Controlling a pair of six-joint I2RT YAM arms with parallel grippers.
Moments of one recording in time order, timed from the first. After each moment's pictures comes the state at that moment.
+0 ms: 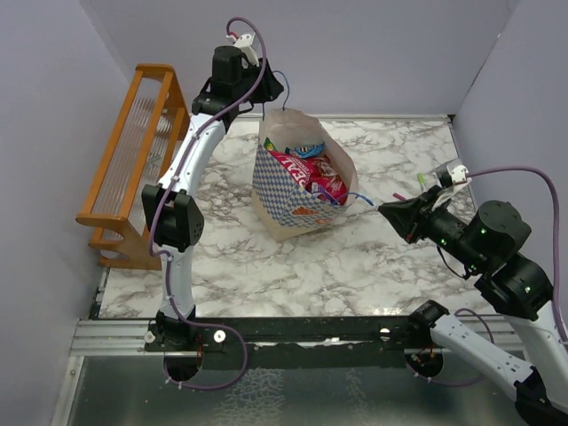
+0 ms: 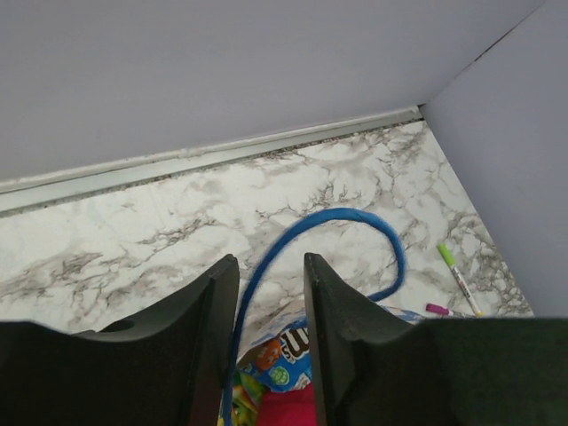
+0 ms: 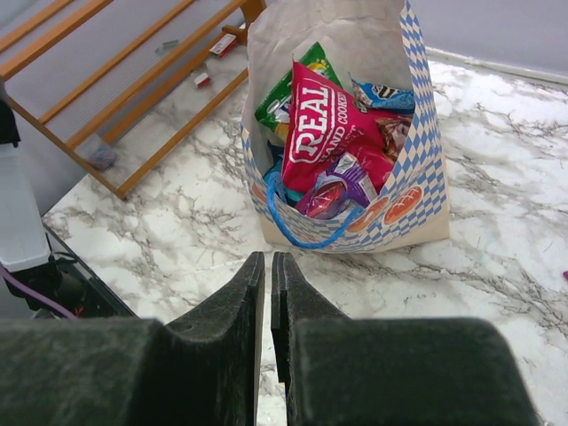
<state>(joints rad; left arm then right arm) -0.29 2.09 2.22 -0.39 0.30 -0.38 0.60 0.63 1.12 -0.62 -0.10 0.22</state>
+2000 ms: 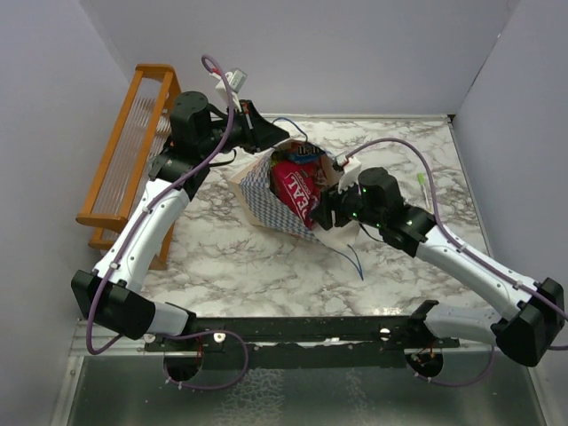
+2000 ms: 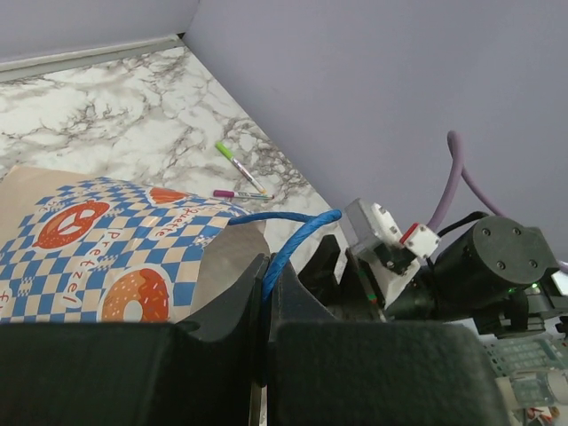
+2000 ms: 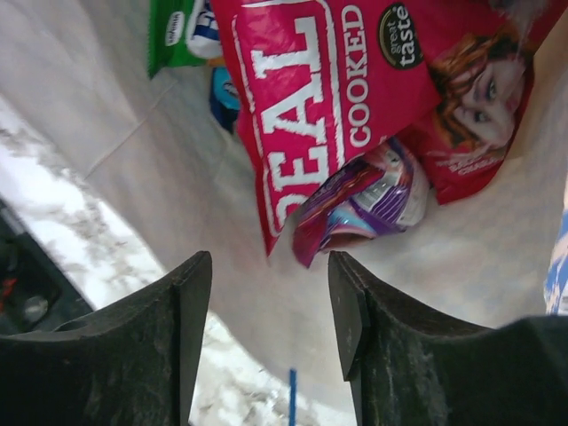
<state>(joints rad) -0.37 1.37 1.47 -0.16 0.67 -0.60 0.70 1.13 0.97 -0.29 -0.14 0.24</state>
